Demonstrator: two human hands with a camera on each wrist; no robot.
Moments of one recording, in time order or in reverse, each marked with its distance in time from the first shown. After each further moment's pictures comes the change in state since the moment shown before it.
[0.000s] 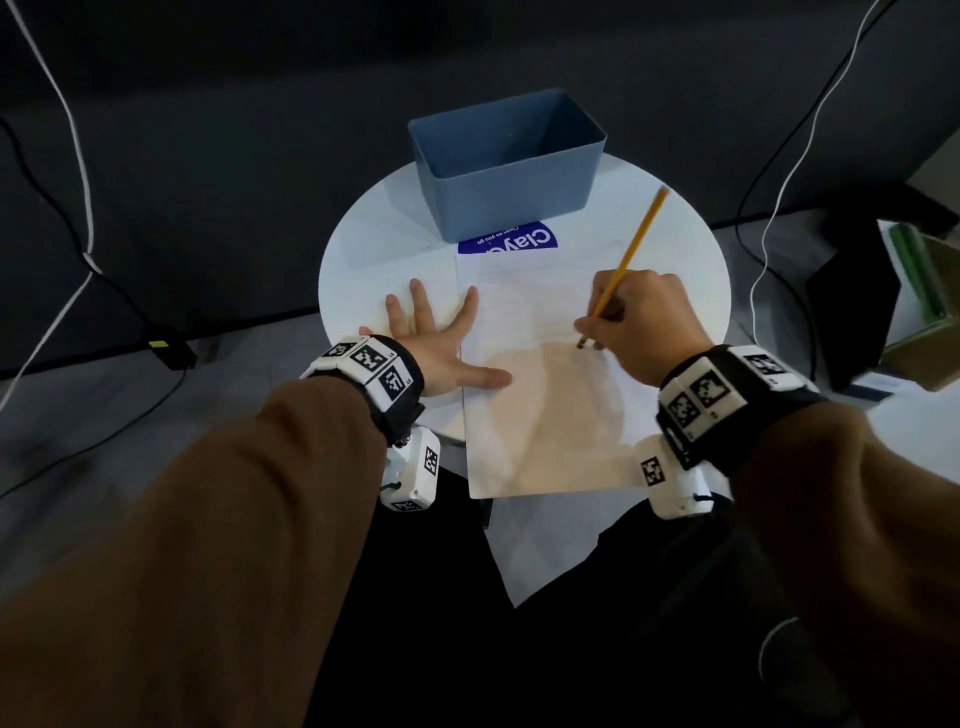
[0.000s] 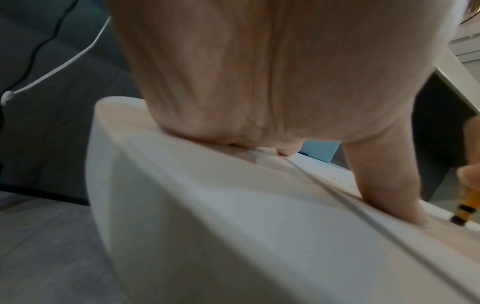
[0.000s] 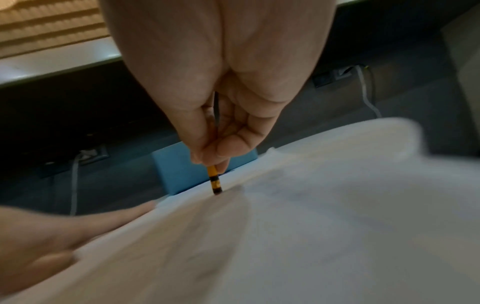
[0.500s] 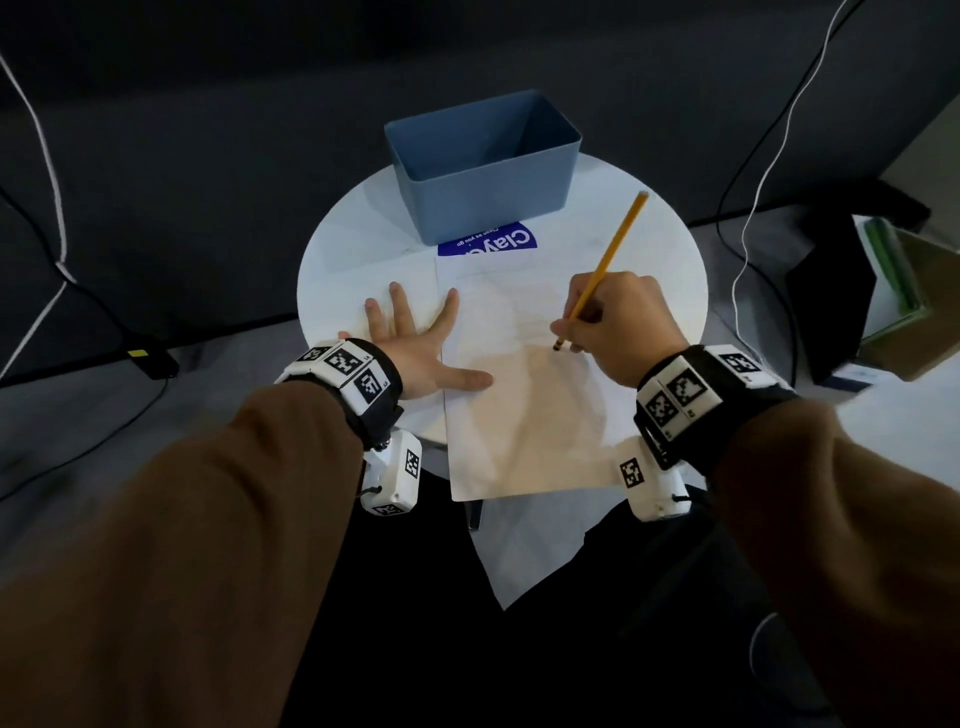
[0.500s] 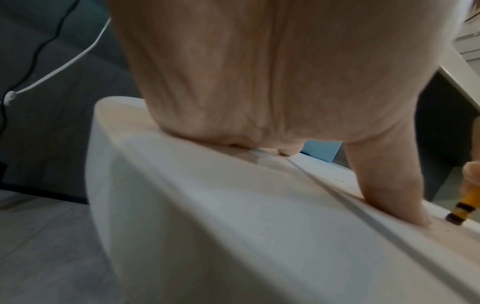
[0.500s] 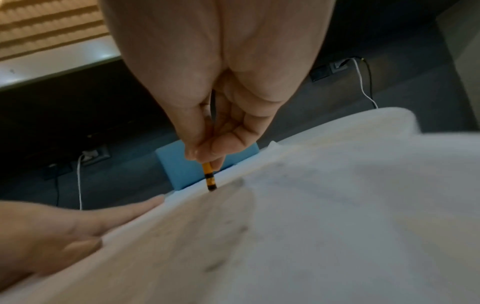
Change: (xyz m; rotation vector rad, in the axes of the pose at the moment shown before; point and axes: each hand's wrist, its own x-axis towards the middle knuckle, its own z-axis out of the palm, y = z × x) left_hand 0.001 0.002 0.000 -0.010 -0.011 -0.010; right_hand -0.004 0.000 -0.001 0.079 0.014 0.025
